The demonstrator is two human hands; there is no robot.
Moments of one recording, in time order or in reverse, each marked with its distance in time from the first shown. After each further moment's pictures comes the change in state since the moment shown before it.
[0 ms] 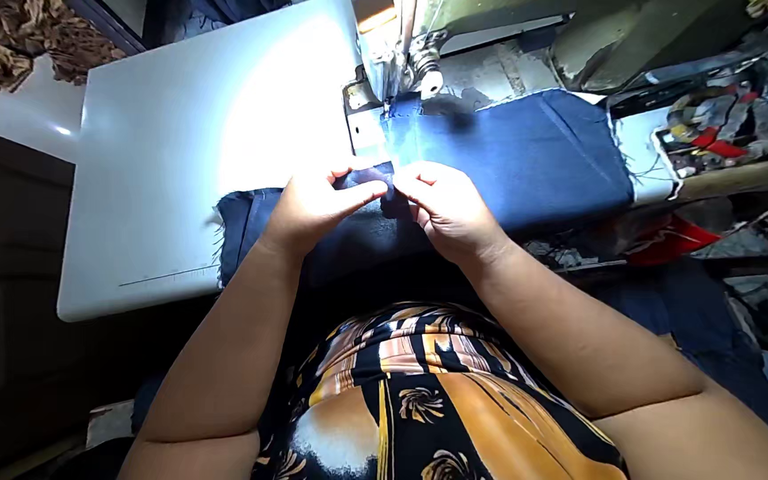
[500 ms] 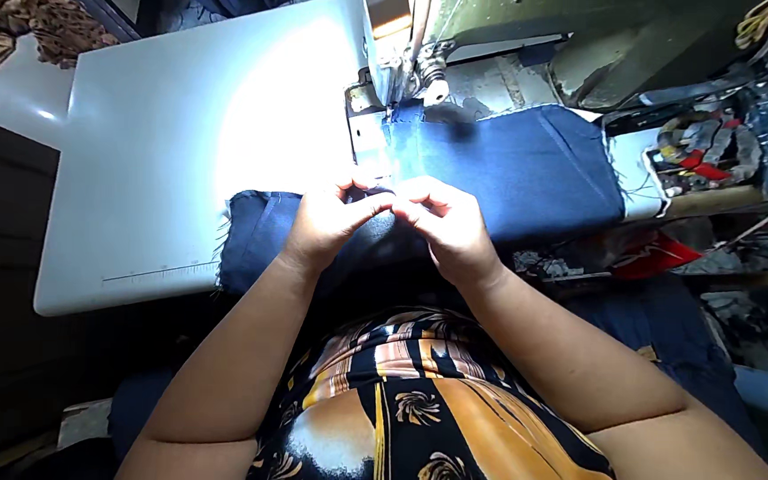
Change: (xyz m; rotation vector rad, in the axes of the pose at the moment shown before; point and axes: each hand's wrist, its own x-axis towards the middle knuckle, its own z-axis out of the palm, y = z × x) left_hand -0.009 -0.020 0.026 -0.327 0.119 0.052; right_hand -0.012 0.015 -0.007 -0.152 -0.038 -0.303
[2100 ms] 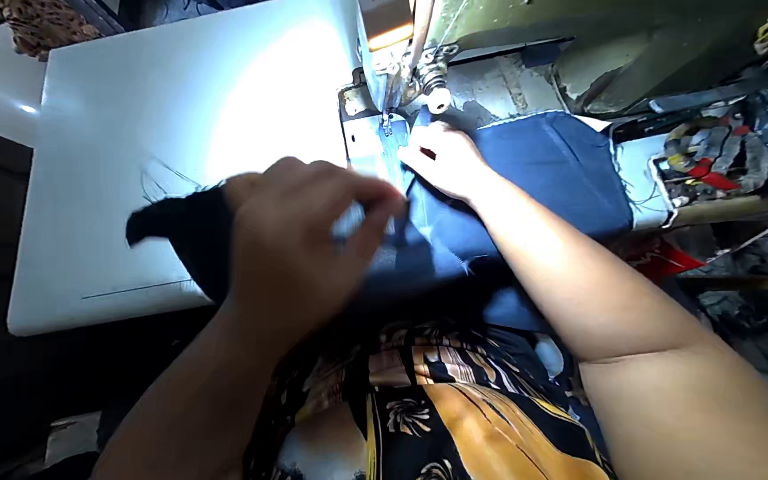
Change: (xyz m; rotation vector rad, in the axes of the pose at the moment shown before) left_hand -0.009 0.080 0.007 0.974 0.103 0.420; right_hand 0.104 0.042 -0.074 -1.022 -0.356 -0.177
